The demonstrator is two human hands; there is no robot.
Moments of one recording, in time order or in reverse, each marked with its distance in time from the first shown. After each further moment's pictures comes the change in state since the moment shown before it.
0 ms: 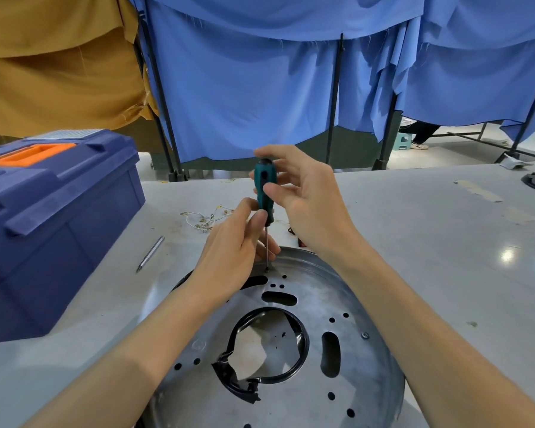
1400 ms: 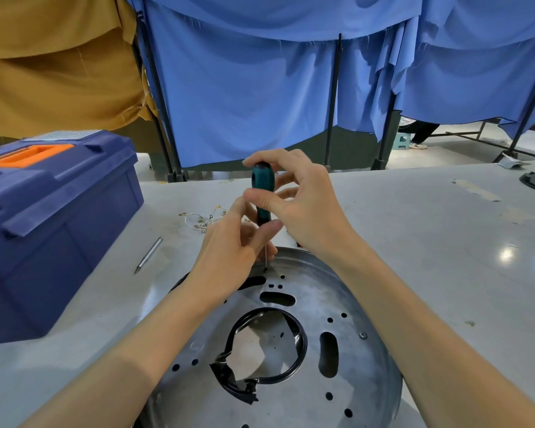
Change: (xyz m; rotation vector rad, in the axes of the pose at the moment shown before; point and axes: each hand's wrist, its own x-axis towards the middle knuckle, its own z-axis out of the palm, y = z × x) left_hand 0.000 -0.001 -0.001 0.008 0.014 -0.004; right_hand -0.003 -0.002 0.001 -0.028 -0.008 -0.017
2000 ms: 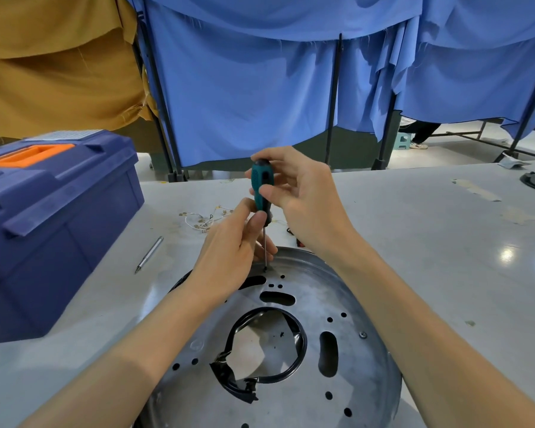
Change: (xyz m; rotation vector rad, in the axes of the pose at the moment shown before) left_hand 0.001 -0.002 0.001 -0.001 -0.006 0.018; right_hand 0.003 -0.001 -0.001 0.035 0.004 0.029
